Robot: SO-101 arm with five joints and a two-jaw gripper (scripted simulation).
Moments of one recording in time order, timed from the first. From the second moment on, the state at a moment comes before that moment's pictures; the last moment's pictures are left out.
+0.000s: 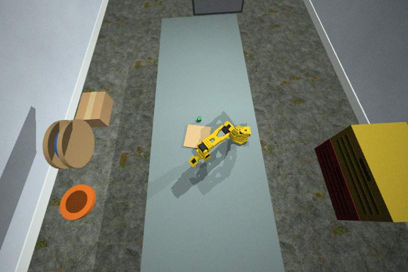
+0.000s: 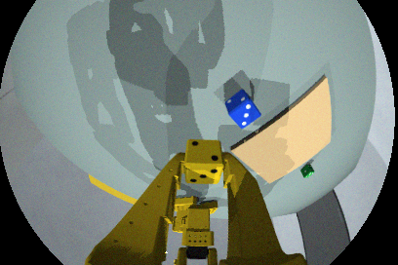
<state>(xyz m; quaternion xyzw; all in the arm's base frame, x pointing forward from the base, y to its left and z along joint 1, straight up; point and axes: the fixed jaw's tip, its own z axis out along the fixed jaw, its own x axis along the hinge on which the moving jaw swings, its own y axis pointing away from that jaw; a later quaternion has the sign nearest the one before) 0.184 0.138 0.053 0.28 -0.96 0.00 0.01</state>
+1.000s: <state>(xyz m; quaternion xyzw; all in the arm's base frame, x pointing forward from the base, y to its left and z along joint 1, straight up) 0.240 0.007 0.052 -0.02 -1.00 0.00 0.00</state>
